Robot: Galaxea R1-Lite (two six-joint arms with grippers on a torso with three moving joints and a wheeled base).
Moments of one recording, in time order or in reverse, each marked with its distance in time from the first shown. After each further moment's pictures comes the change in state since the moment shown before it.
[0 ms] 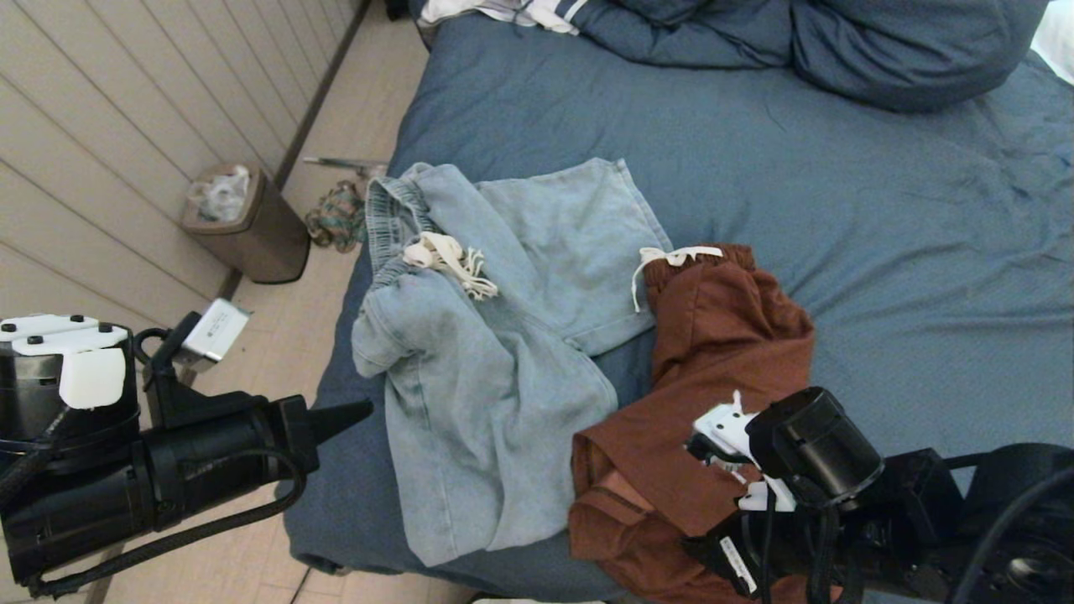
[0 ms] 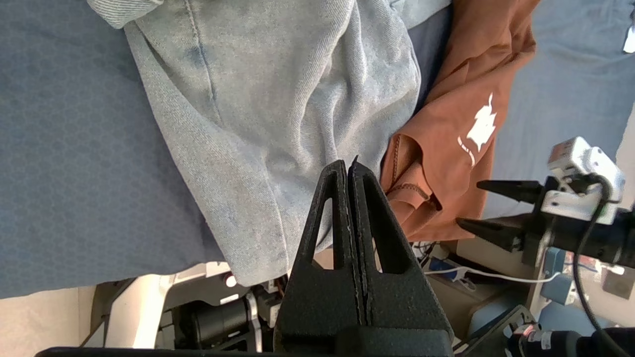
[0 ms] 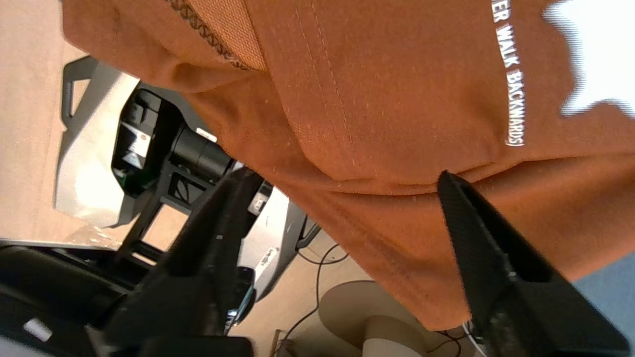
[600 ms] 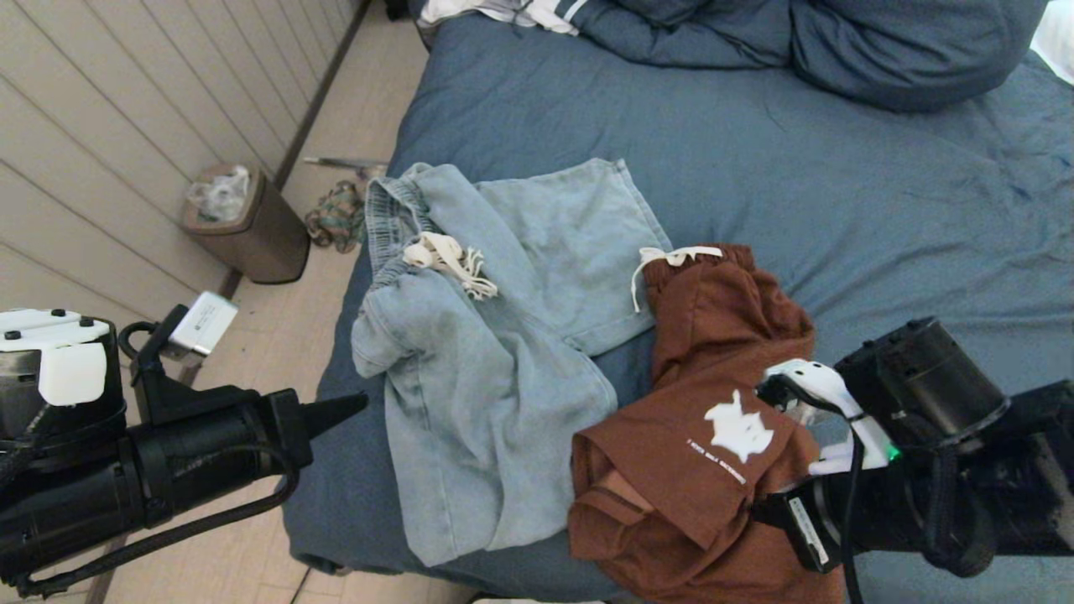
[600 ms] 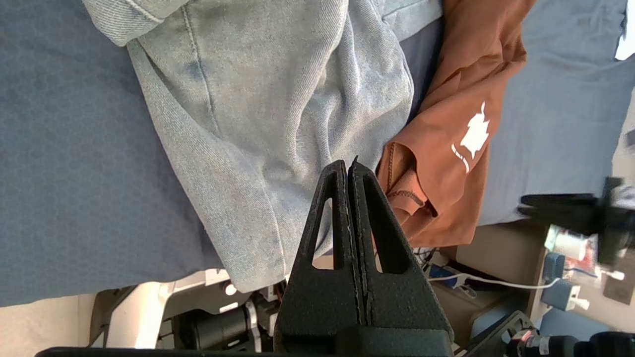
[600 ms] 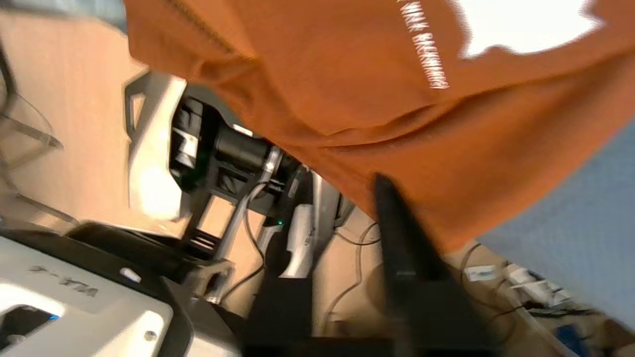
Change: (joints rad) left arm 0.002 -0.021 -0.006 0.002 0.004 0.000; right arm -0.069 -0.186 -0.173 0.355 0.090 0.091
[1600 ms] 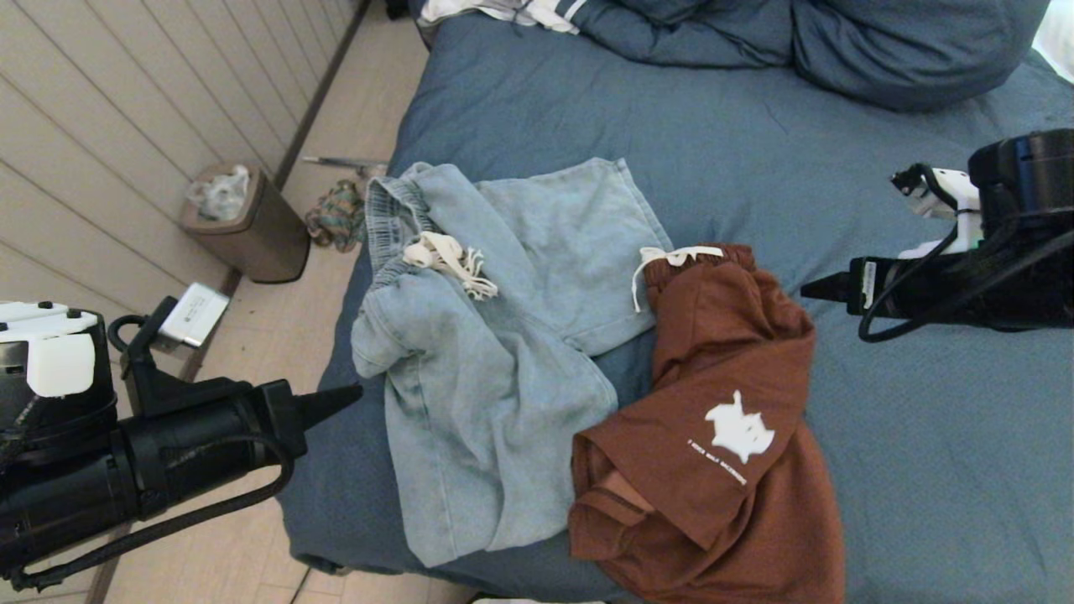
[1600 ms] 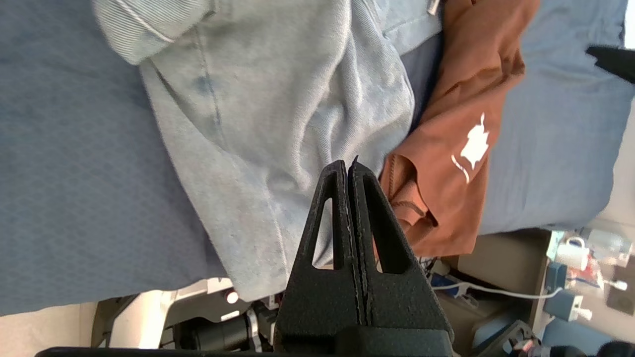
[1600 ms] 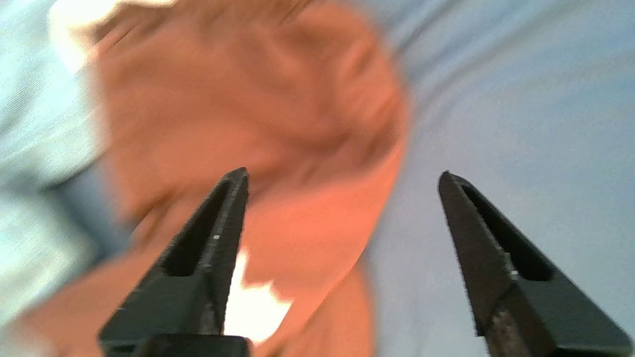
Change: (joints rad) left arm 0.014 -0.007 -0.011 0.000 0.002 0.003; right arm -0.521 0.109 -0.375 -0.153 0.088 -0.021
